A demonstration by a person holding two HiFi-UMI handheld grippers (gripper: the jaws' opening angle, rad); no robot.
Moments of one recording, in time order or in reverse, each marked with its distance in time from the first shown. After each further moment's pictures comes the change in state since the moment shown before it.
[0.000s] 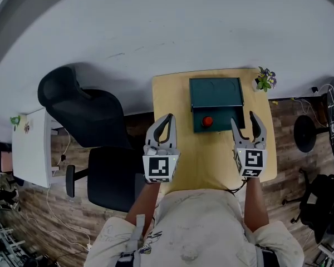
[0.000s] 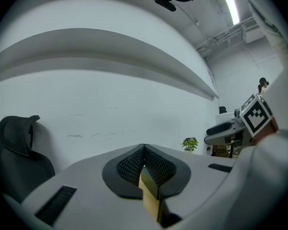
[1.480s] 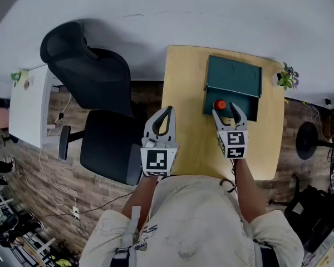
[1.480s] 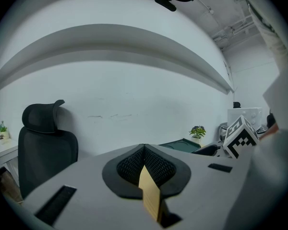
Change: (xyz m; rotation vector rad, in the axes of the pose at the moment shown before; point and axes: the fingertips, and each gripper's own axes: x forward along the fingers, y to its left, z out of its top) left arm -0.047 0.018 -0.057 -0.073 0.134 0.154; right arm 0.063 0.115 -0.098 0.008 0.241 0.324
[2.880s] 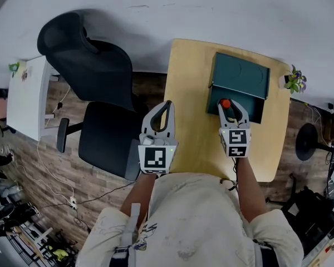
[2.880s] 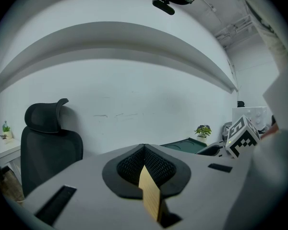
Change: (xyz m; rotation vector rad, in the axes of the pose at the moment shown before) left arm 0.010 0.022 -0.001 -0.011 0.008 0.037; right arm 0.020 0.002 0.006 -0.058 0.024 0.015
